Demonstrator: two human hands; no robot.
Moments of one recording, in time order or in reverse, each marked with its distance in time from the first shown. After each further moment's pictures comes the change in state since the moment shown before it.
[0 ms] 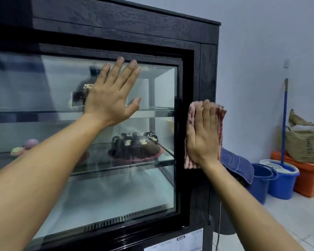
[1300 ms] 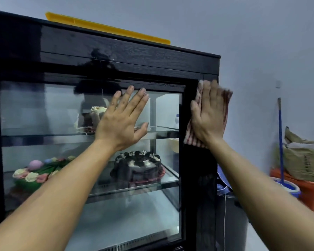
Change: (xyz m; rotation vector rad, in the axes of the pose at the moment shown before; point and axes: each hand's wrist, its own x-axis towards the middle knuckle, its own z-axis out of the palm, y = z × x) left_hand 0.000 0.000 -0.007 -0.001 -0.057 -0.002; right_hand 0.132 -0.019 -0.020 -0.036 0.091 0.036
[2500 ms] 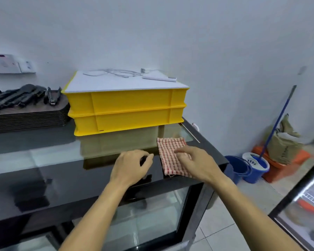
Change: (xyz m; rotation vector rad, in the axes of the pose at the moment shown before) left_hand 0.233 -0.180 -0.071 -0.886 -0.880 -0.533; right_hand 0.307 -0.154 -0.070 0.194 -1.136 0.341
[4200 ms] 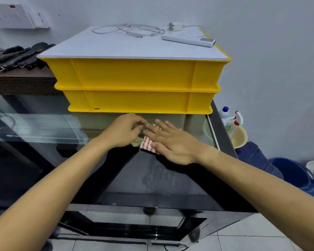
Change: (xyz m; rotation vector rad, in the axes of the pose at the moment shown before) left_hand 0.139 -0.042 0.041 0.019 -0.211 -0.315; right_hand 0.188 0.072 0.065 -0.247 -0.593 -0.745
